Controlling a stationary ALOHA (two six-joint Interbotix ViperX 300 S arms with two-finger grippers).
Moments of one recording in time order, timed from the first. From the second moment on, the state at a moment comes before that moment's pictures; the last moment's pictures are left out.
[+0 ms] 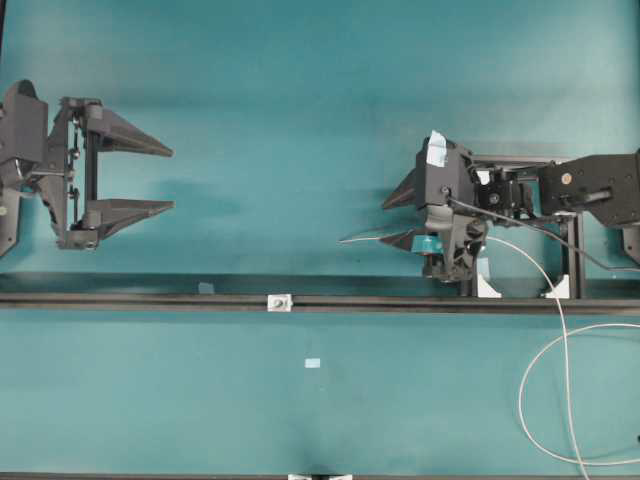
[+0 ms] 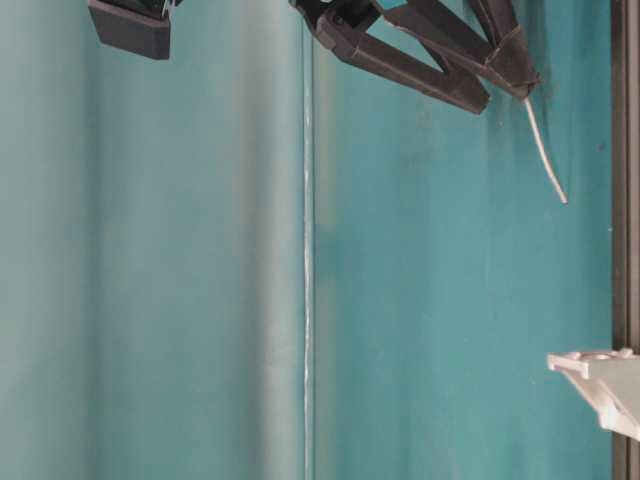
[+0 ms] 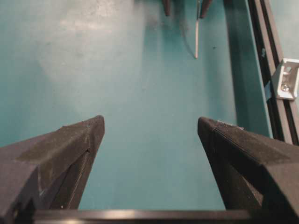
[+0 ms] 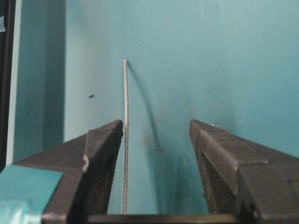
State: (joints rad) left arm 0.04 -0.47 1.36 -0.04 -0.58 -0.03; right arm 0.03 0.06 0.92 0.00 -0.26 0.28
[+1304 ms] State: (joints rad) left arm 0.04 -0.47 1.36 -0.04 -0.58 -0.03; right arm 0.02 0.07 0.91 0.00 -0.25 0.27
